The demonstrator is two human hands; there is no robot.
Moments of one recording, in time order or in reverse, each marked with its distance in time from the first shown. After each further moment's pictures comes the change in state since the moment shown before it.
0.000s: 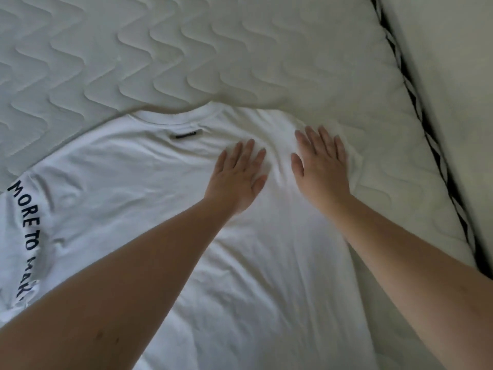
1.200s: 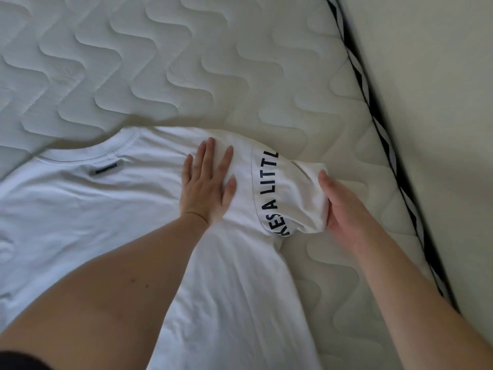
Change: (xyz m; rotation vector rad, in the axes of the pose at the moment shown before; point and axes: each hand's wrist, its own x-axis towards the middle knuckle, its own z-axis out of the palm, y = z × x) left_hand 0.061 0.063 0.024 0.006 0.144 -0.010; right_hand -0.047 0.144 -0.025 1.716 -0.473 0.929
